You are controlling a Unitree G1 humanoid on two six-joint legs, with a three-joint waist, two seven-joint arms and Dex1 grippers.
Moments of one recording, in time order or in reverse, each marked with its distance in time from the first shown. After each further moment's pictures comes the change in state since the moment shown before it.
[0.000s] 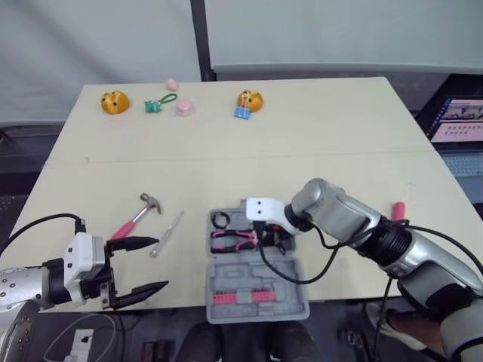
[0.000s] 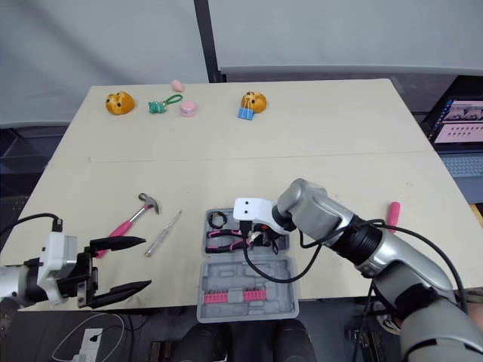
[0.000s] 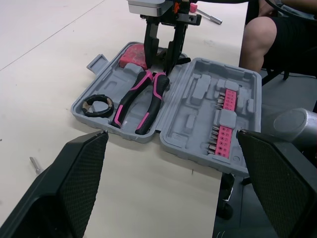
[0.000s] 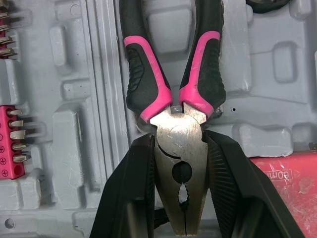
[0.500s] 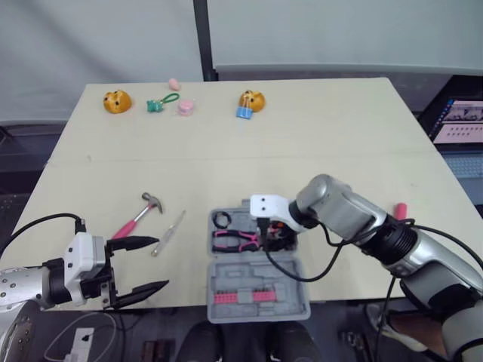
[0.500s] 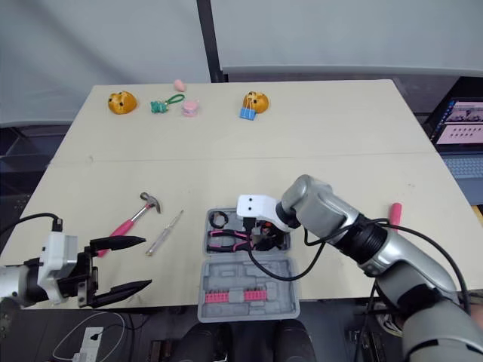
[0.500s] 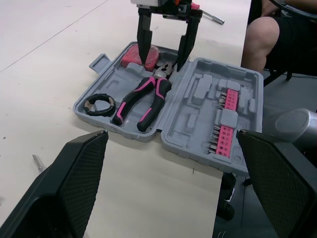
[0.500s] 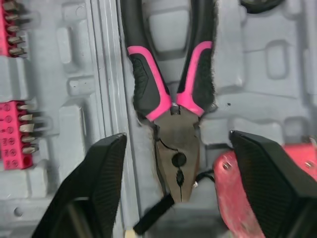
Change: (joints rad) left arm -0.005 0.000 -0.007 -0.004 0.000 0.000 0.007; right arm -0.016 -0.036 -0.067 -0.043 -0.001 0.037 0.072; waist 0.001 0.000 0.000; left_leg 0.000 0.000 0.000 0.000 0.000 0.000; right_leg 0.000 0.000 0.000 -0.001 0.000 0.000
